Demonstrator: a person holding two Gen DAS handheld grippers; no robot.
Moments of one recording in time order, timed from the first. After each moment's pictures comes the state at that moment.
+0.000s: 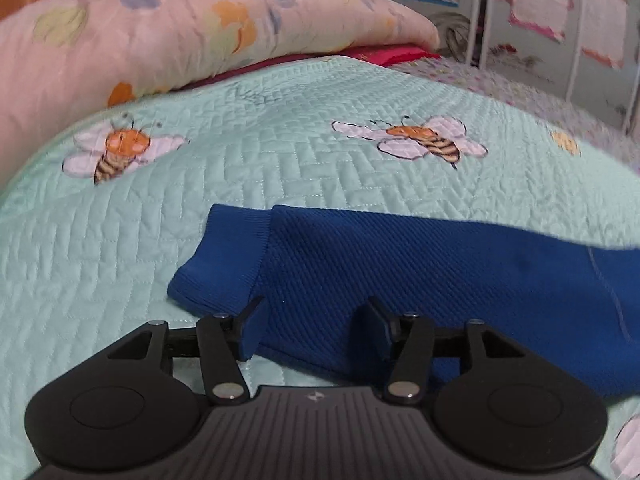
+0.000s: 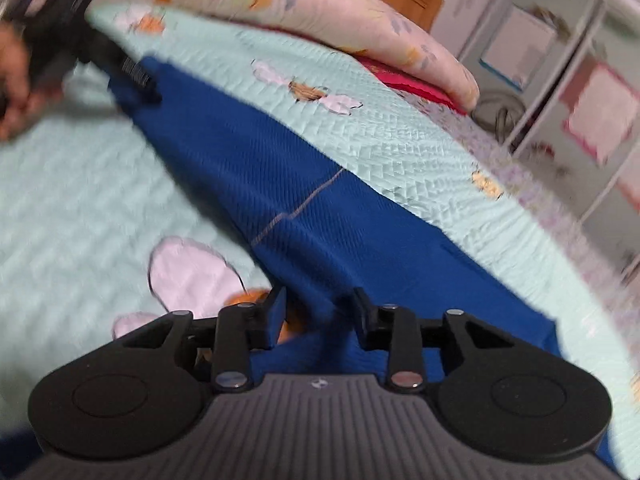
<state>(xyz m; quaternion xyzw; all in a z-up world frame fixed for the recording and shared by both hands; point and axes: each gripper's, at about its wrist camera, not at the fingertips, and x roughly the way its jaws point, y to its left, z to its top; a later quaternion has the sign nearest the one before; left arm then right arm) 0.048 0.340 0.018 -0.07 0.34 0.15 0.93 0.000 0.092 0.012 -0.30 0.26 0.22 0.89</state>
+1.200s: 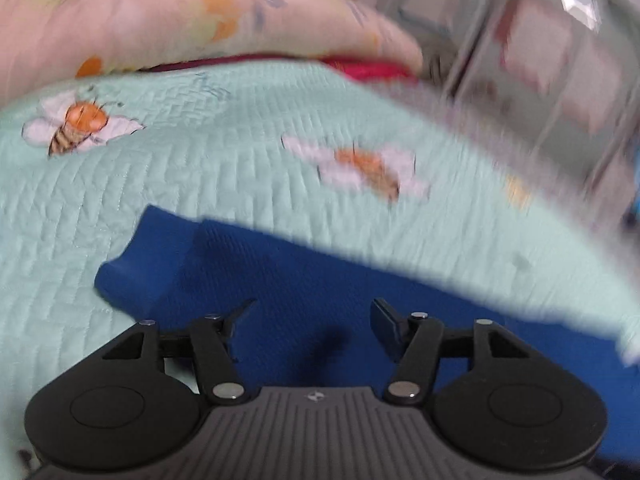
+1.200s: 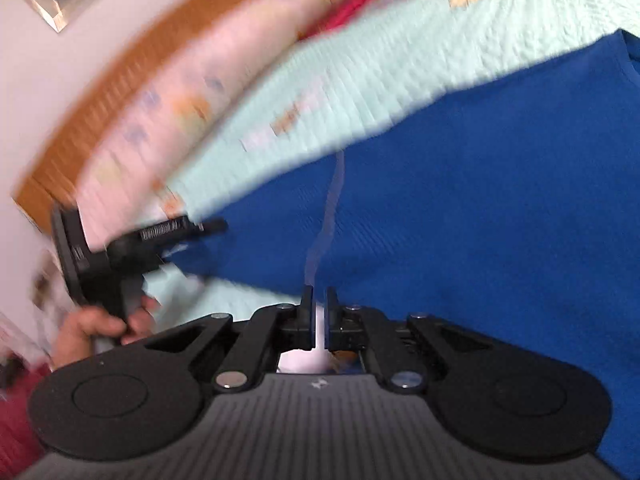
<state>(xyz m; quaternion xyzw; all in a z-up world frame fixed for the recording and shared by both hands) 0.056 0.348 0.042 -0.21 0.32 0.10 0.92 0.052 -0.001 0.004 0.26 0.39 0.29 0.83</state>
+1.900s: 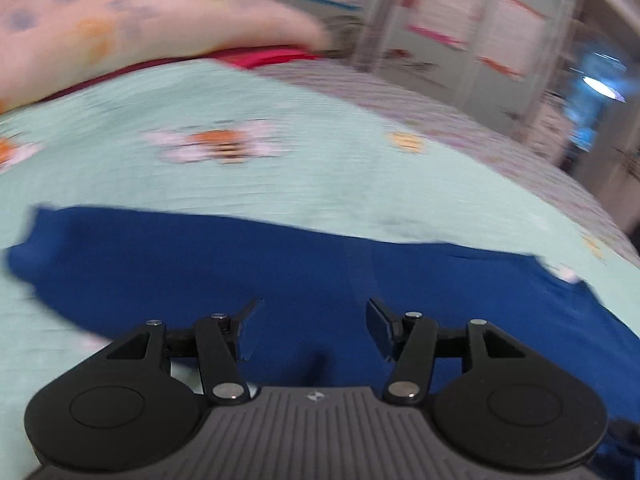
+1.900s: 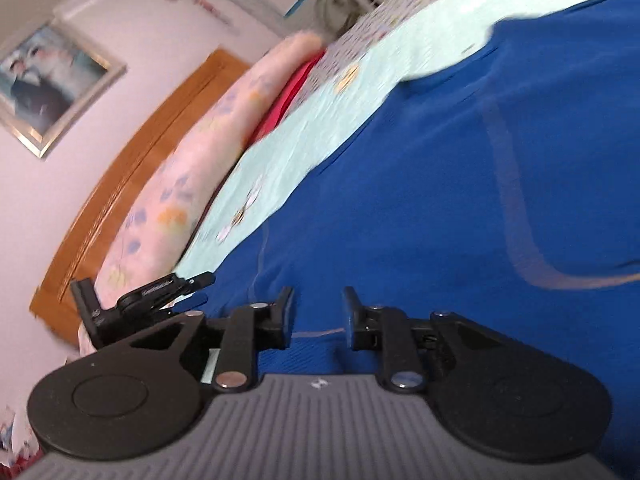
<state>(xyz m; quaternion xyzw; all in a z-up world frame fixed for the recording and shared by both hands) 0.035 0.201 0.056 -0.09 0.33 -0.07 0.94 -0.059 -0.171 -0.001 0.38 0.32 0.18 0.85</state>
